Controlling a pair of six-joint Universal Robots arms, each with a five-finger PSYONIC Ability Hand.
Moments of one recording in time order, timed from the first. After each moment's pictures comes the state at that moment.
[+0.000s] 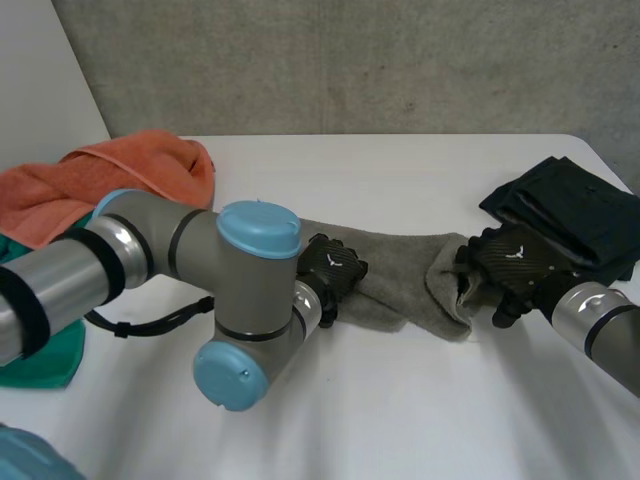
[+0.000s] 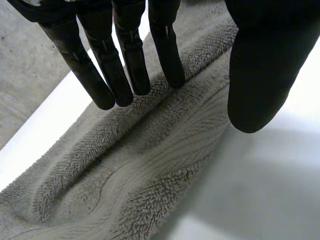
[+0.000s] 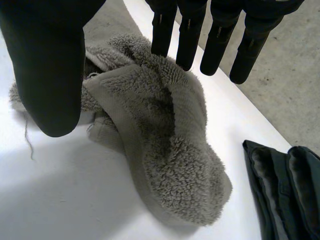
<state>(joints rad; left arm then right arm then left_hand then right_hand) 3.95 -2.45 -0.97 3.01 -1.59 3.64 1.67 -1.22 1.79 -0.19 1.08 2.47 0.68 0.68 0.68 0.68 0.50 0.45 0.44 0.45 0.45 0.29</state>
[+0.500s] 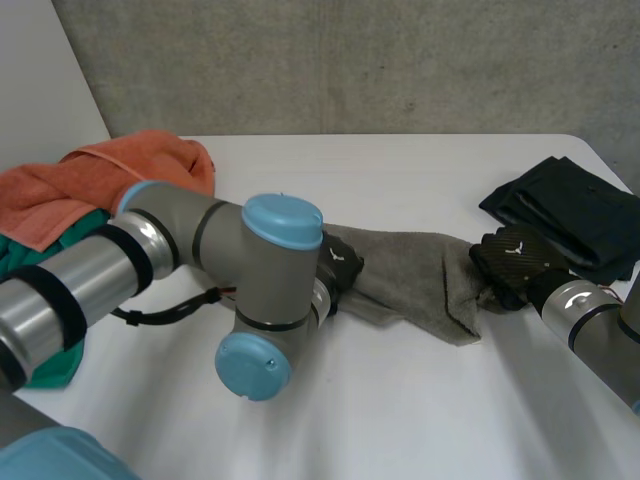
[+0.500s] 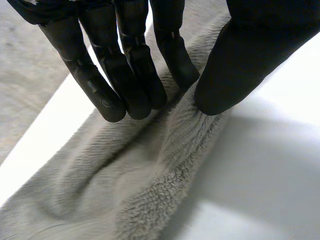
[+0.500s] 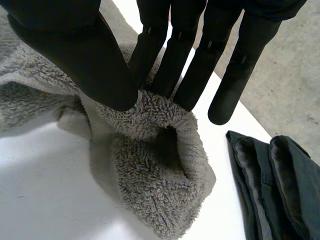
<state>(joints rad) 3.93 -2.52 -0.80 2.92 -1.70 3.67 1.70 -1.15 1.76 -0.29 1.18 2.50 1.15 1.19 1.18 1.19 0.99 1.13 1.17 1.17 1.19 0.99</state>
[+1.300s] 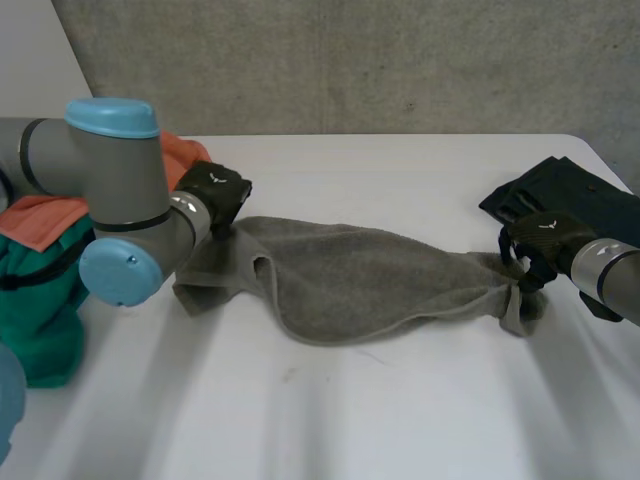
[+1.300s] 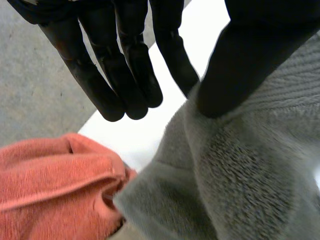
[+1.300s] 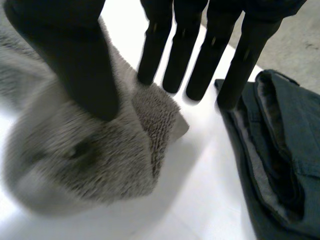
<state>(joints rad) 4.27 -2.34 -0.87 2.88 -1.58 3.68 1.65 -1.04 1.40 0.13 1.26 2.63 1.09 1.11 1.10 1.12 0.93 0.71 0.70 0.71 0.73 0.55</state>
